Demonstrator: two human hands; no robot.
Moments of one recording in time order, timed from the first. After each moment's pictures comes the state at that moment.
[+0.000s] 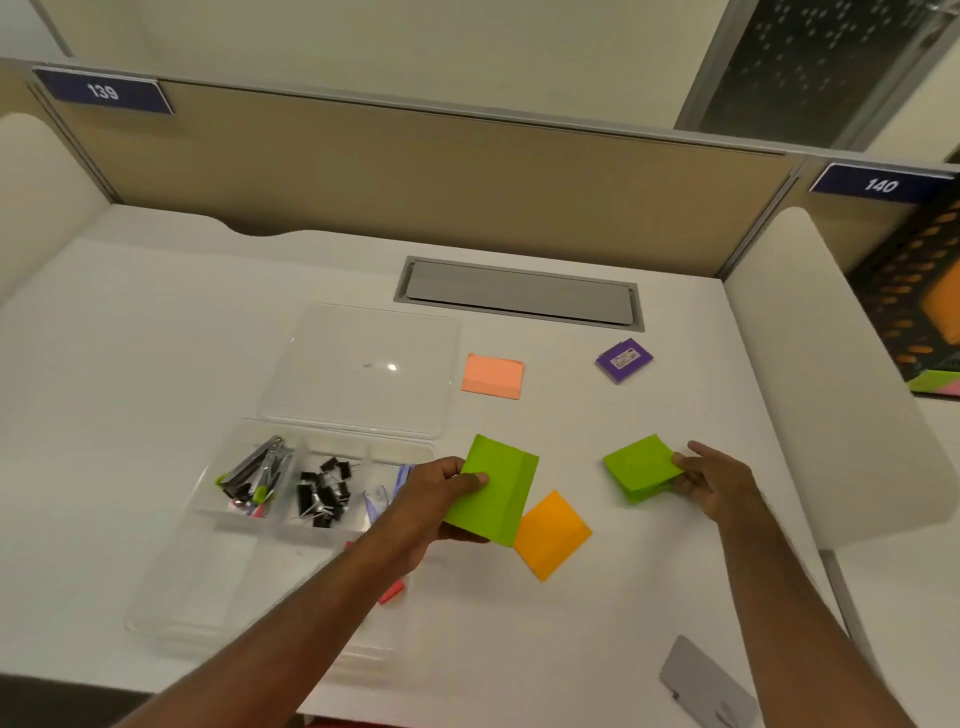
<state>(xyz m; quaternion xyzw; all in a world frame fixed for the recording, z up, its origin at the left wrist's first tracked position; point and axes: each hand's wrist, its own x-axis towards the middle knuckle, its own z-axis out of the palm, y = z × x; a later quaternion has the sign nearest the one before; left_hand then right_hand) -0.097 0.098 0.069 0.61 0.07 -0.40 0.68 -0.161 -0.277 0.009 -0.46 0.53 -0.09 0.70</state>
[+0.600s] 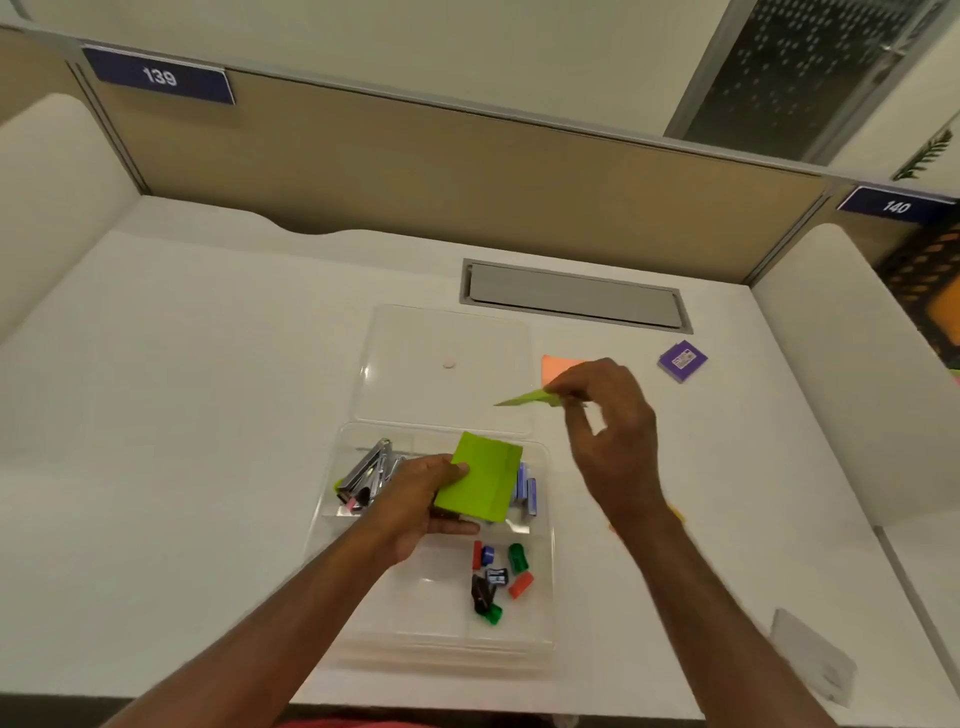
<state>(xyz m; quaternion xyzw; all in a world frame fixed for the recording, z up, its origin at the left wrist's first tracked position) -0.024 0.273 0.048 0.56 0.07 -0.43 0.71 -0.088 0.075 0.144 -0.89 -0.01 -0.35 0.30</state>
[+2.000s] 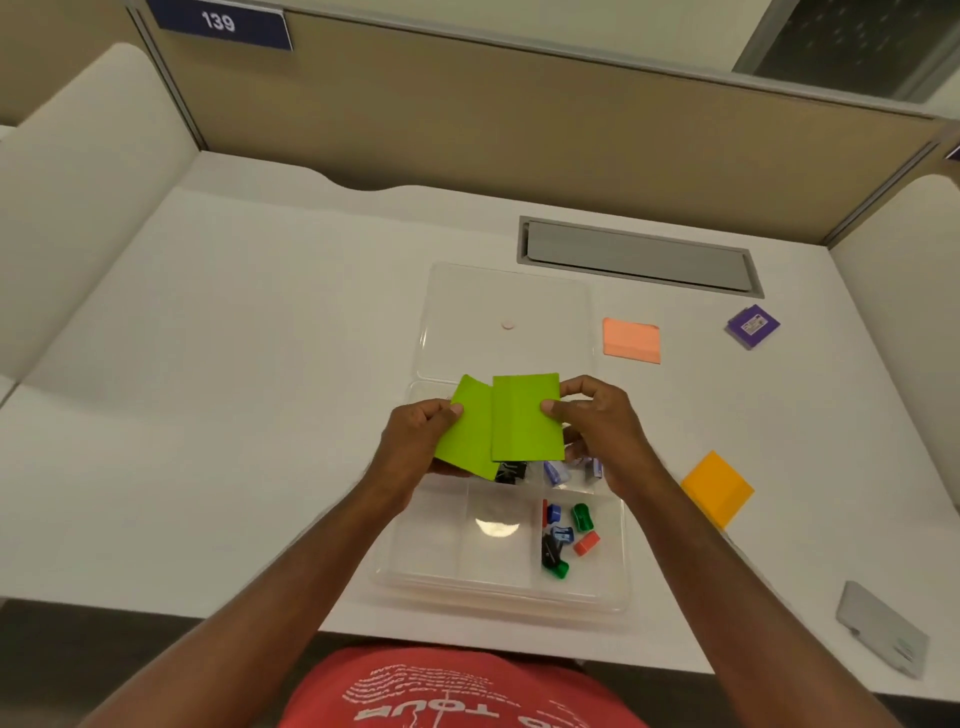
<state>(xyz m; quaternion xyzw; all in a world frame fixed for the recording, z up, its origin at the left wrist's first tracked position) 0.001 0.346 0.048 0.63 0.05 -0.30 0.71 -0.061 0.131 0.090 -0.70 0.30 0.03 0.64</state>
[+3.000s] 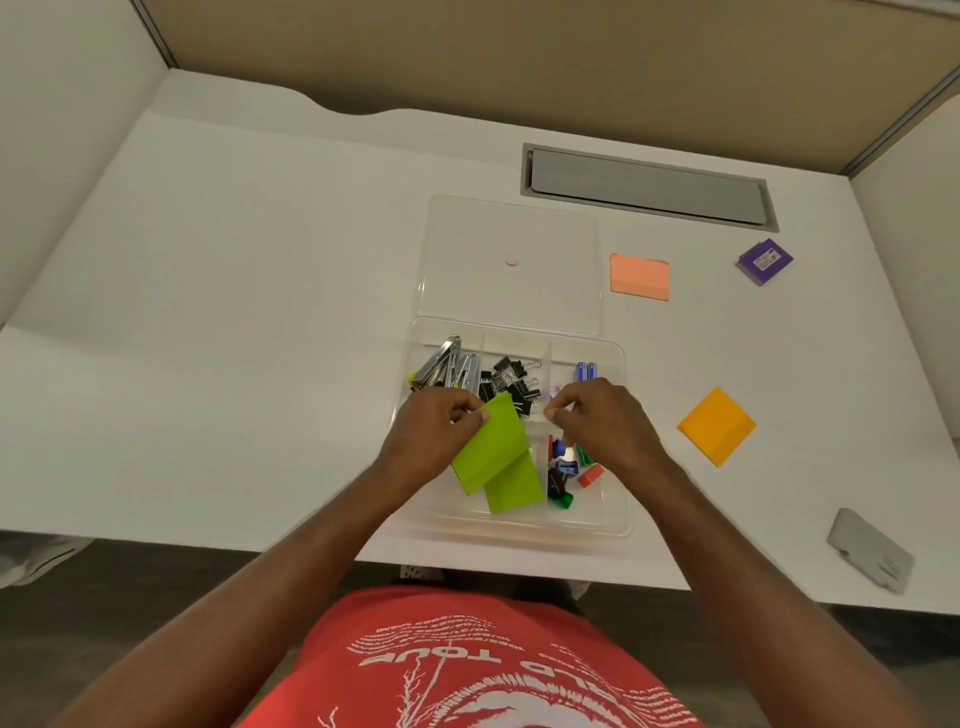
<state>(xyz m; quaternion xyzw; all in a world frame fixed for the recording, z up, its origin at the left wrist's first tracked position) -0.043 0.358 0.033 0.84 -0.16 -0.22 0.47 -0.110 0.151 0.071 -0.92 0.22 0.14 0.30</state>
